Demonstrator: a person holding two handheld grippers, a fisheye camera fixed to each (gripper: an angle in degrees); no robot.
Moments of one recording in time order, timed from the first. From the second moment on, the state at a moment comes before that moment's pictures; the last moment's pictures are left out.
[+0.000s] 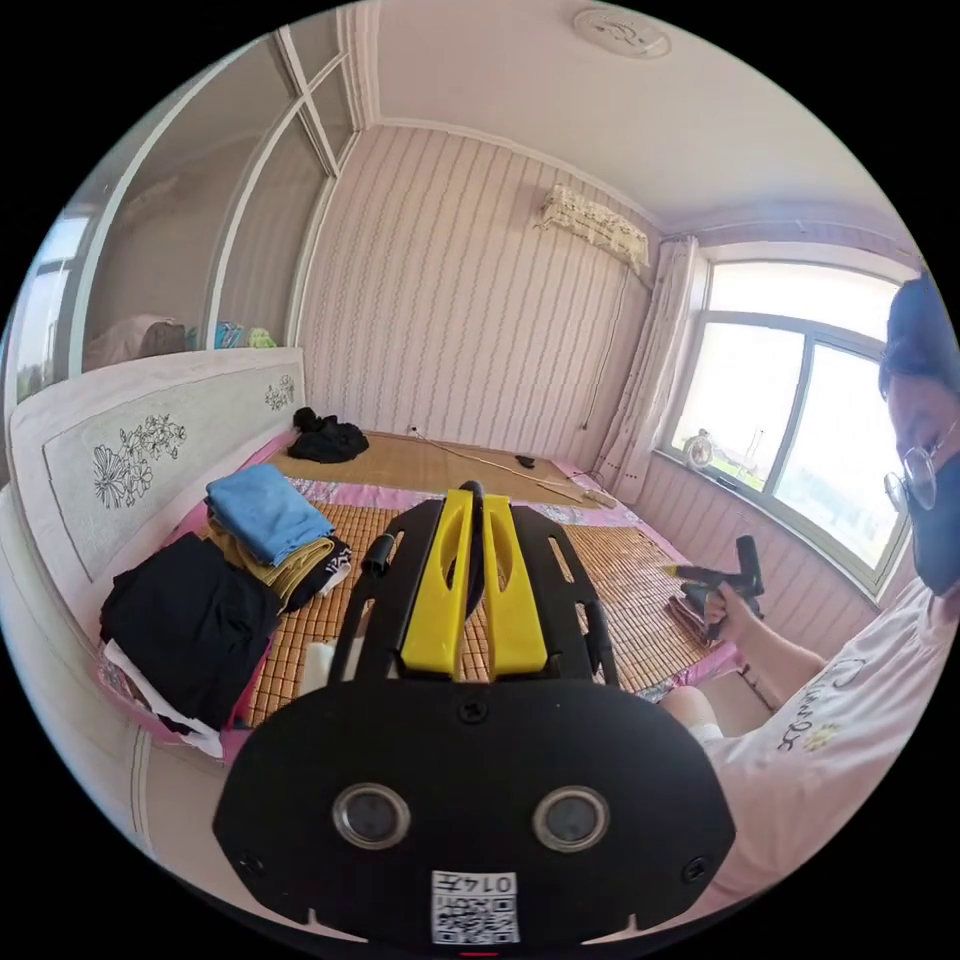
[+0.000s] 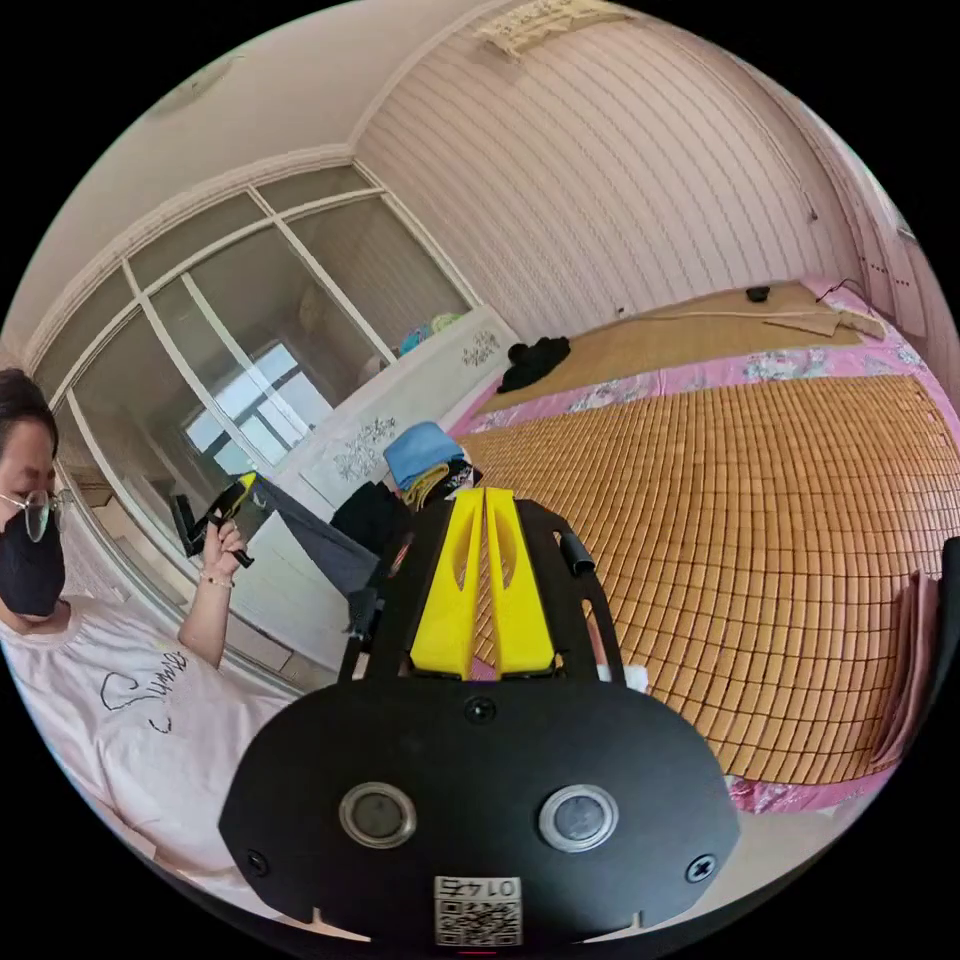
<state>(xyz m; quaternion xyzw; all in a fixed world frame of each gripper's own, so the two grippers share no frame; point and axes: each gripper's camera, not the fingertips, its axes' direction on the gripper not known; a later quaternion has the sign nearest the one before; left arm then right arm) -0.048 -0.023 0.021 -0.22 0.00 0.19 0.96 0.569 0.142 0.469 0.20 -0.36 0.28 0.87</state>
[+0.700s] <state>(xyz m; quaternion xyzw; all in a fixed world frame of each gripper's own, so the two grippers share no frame) 0.084 -0.103 0.097 -0.17 0.16 0.27 0.93 0.478 0.094 0.631 0.20 -0.66 0.27 0.68</state>
